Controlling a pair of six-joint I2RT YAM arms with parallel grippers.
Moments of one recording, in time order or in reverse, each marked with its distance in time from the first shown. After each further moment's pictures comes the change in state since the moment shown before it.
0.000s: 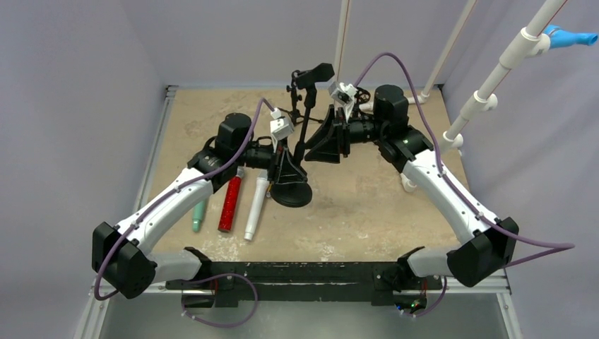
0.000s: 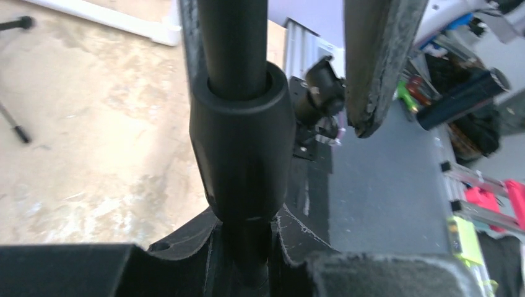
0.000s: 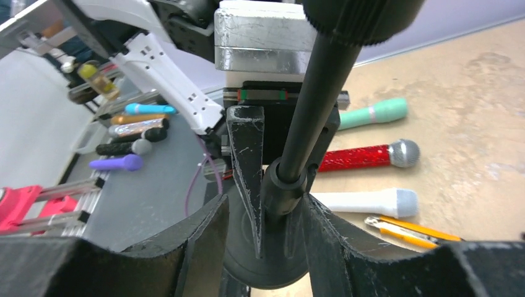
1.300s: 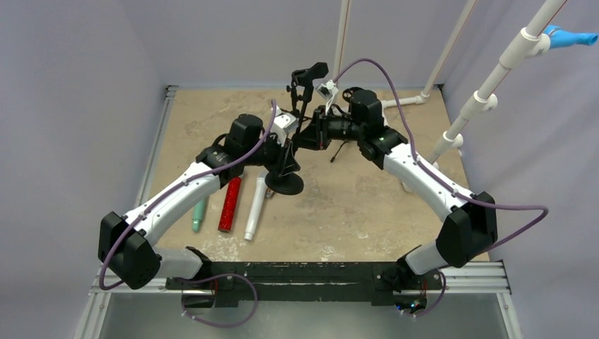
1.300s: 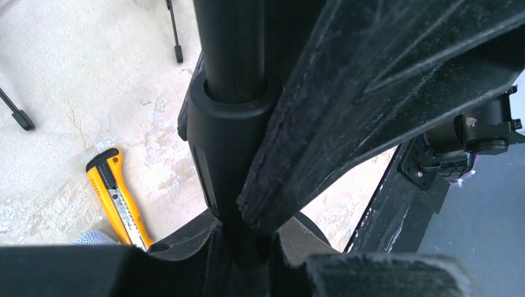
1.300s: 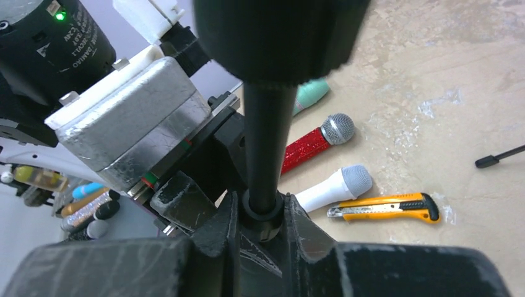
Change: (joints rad) left arm -0.037 0.065 0.055 -0.161 -0.539 0.040; right arm 0.060 0.136 -0.019 0.073 0.414 0.180
